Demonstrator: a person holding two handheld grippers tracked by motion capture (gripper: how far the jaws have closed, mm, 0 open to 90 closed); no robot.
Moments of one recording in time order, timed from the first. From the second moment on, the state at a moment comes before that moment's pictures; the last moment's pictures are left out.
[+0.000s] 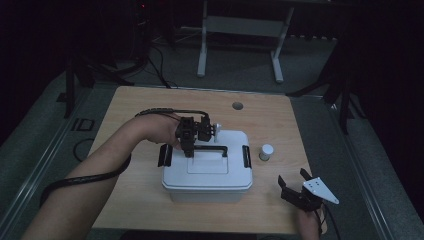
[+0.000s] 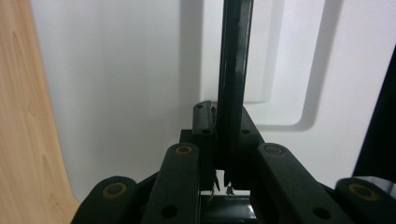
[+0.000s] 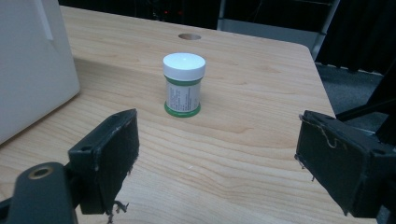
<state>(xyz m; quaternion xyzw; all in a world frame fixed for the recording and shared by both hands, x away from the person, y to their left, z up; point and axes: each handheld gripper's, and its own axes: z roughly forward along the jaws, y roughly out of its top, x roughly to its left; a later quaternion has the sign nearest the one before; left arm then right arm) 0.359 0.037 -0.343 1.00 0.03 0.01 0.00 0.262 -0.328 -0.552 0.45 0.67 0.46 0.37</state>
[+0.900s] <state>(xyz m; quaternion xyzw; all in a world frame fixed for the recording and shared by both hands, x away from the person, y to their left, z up) 0.349 0.154 -0.299 0.99 0.14 0.04 0.05 0.263 -0.327 -0.553 0.45 0.67 0.46 0.37</state>
